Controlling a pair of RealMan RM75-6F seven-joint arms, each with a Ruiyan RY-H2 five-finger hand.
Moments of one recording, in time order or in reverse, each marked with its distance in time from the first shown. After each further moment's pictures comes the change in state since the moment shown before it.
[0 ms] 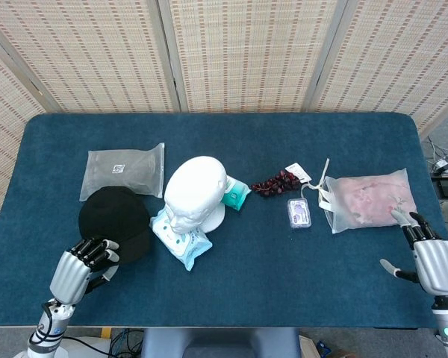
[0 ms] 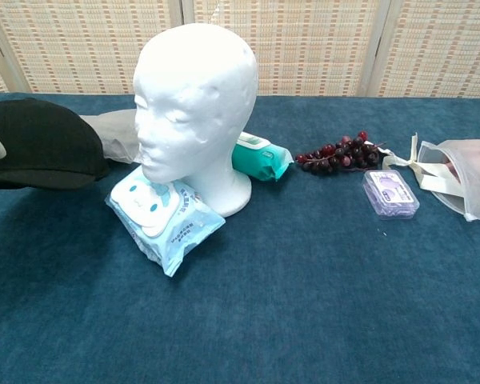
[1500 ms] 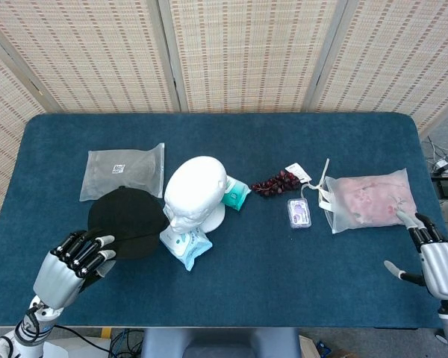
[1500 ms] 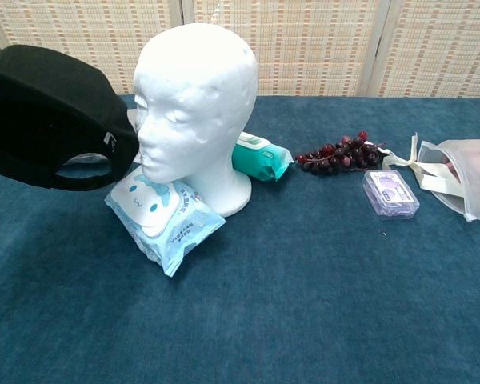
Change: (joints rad) left arm -0.109 0.213 -0.067 -0.307 0.196 0.108 0.348; right arm -0.019 0.014 -0.003 0.006 -0.024 0.039 0.047
